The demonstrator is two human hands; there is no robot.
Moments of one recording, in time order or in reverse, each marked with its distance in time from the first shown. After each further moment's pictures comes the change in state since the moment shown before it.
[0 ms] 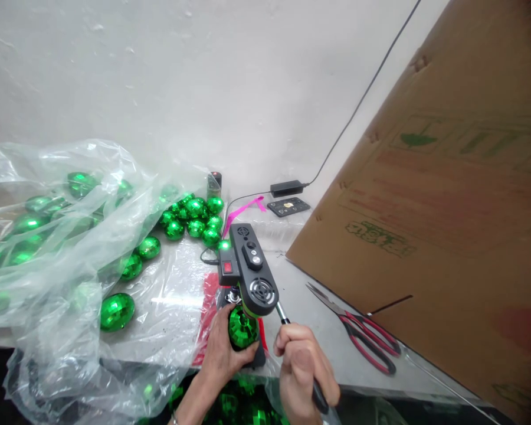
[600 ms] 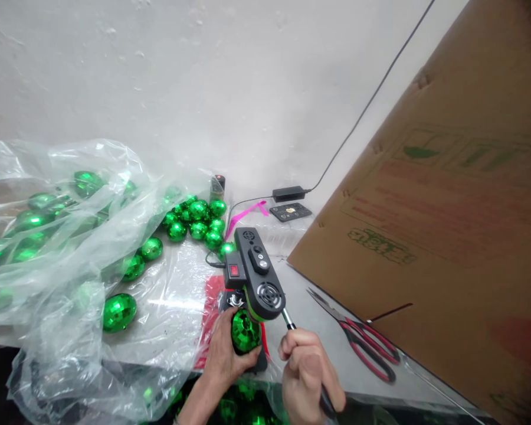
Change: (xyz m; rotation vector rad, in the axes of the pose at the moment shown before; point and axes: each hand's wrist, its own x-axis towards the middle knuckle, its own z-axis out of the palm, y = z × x) left_hand -0.001 0.002 0.003 -0.007 -0.027 -0.005; right_hand 0.006 -0.002 0.008 0.001 0.069 -0.036
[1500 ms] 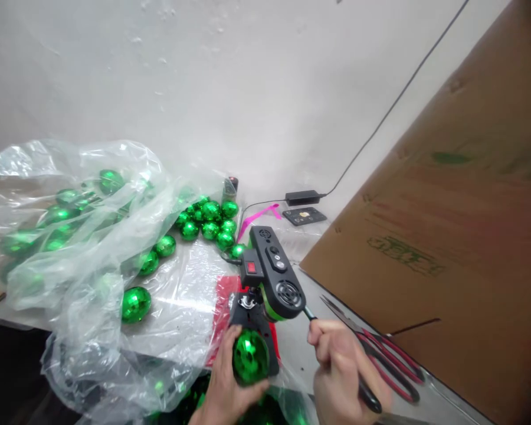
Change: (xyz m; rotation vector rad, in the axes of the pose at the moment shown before) left_hand -0.065 -0.040 0.001 0.097 0.093 0.183; right_hand 0.042 -0.025 0.008 0.020 0.022 0.077
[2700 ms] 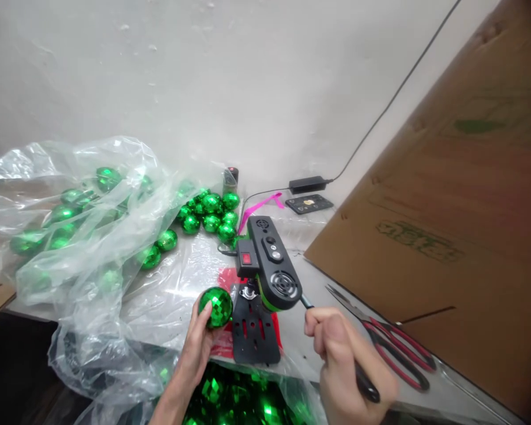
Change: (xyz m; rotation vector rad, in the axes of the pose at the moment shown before) left_hand 0.096 0.055 -0.083 -0.911 0.175 -0.864; right_hand 0.005 -0.011 -0.014 -0.059 -0.138 0.146
